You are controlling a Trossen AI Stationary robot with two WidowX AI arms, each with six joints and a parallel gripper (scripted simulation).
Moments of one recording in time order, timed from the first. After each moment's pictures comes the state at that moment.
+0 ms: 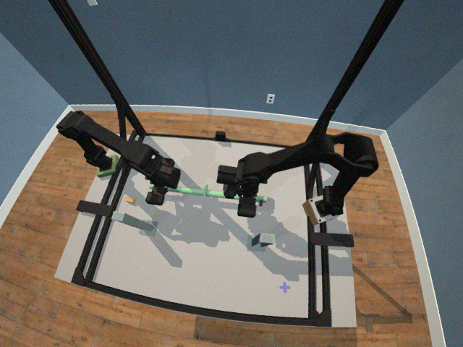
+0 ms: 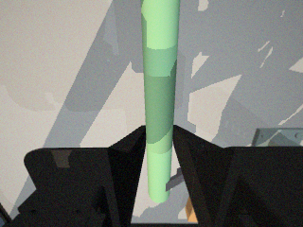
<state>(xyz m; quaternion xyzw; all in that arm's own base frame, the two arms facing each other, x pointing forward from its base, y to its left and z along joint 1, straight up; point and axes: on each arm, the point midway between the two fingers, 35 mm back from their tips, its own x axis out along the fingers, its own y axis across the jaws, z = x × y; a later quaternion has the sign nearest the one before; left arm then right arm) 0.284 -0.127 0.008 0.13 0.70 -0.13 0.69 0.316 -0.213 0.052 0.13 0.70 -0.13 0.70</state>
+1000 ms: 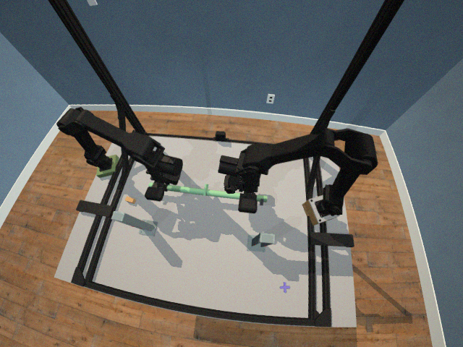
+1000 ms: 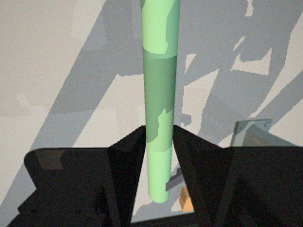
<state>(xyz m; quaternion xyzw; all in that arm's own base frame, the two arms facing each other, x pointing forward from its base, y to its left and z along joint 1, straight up) 0.282 -0.131 0.016 0.18 0.69 -0.08 0.70 0.319 -0.210 0.060 0.08 0.70 -0.18 0.68</state>
